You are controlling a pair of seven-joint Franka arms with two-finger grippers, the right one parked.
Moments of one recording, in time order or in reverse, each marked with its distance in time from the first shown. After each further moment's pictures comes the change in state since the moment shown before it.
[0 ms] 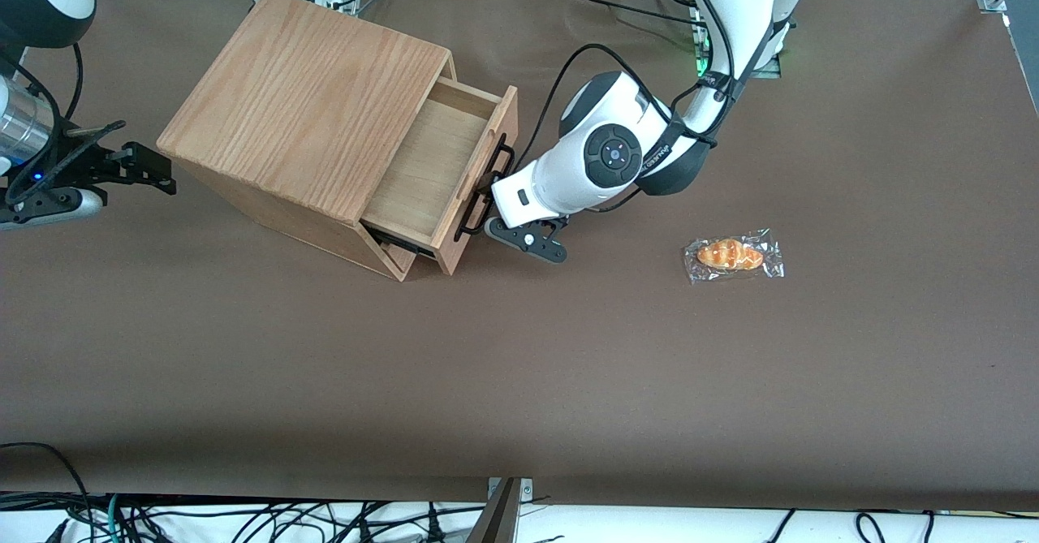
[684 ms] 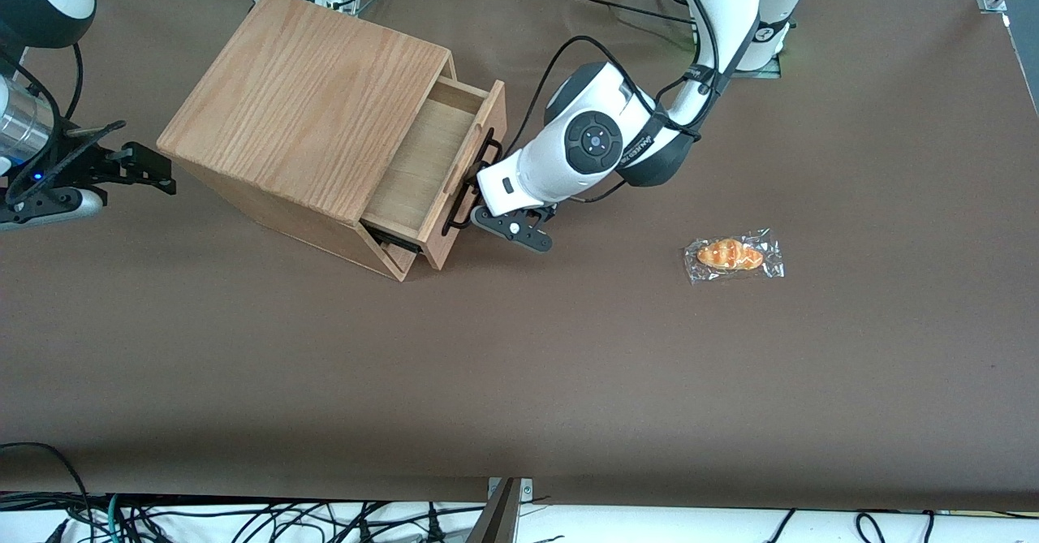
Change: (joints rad) arm -0.036 0.000 0.002 -0.005 0.000 0.019 -0.031
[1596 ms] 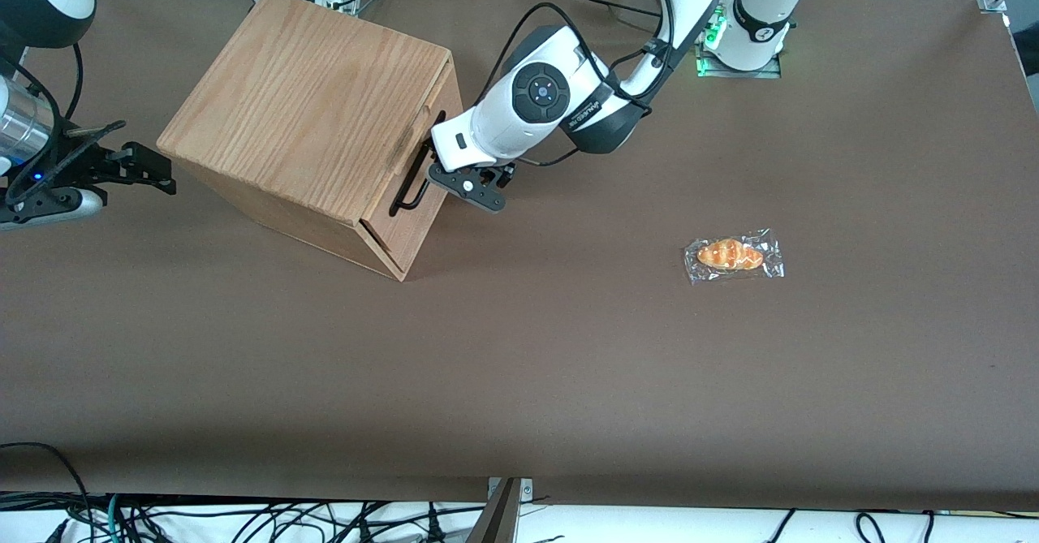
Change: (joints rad) arm -0.113 -0.003 -0.009 -0.005 -0.009 0.074 -0.075
